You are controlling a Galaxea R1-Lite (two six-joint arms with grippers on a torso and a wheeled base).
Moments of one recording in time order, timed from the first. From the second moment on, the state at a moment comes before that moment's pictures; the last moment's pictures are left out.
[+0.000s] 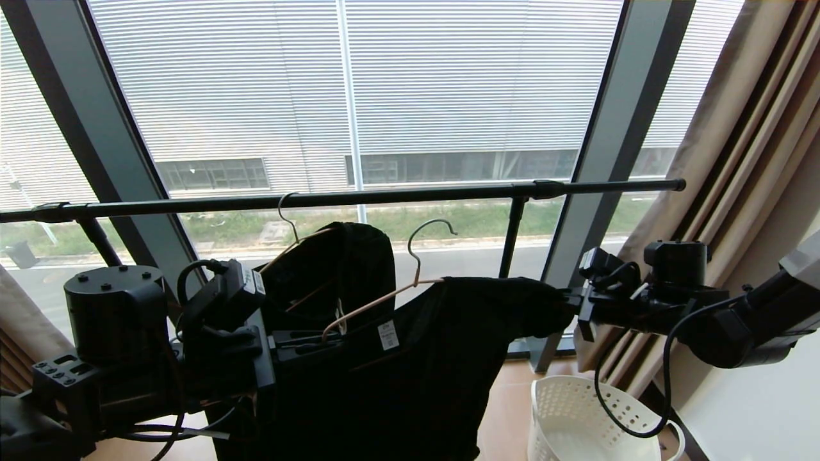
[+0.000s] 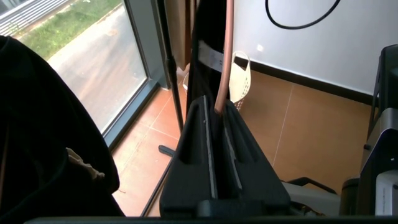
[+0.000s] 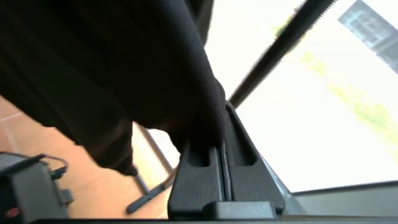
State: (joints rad) left arm -0.33 1.64 -0.38 -0.93 -0.70 0.27; right arm 0.03 2.11 -0.82 -0.77 0.73 -0.60
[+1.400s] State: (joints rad) left arm -0.30 1.66 -0.39 -0.95 -0.70 0.27; right arm 0.00 2.09 -0.83 -0.72 0.74 -0.64
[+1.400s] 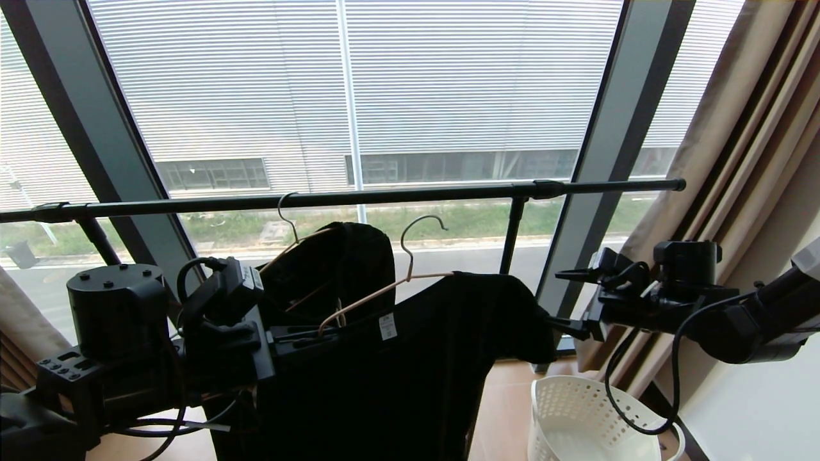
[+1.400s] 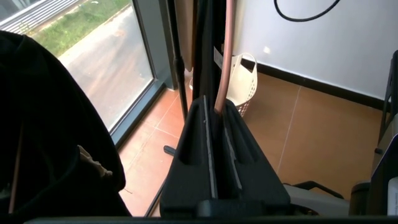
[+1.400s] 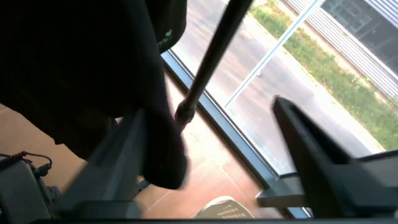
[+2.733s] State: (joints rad) left arm -0.34 1.80 -0.56 -1.01 -0.47 -0.10; right arm 0.19 1.90 -0.74 -0.80 0.67 -0.43
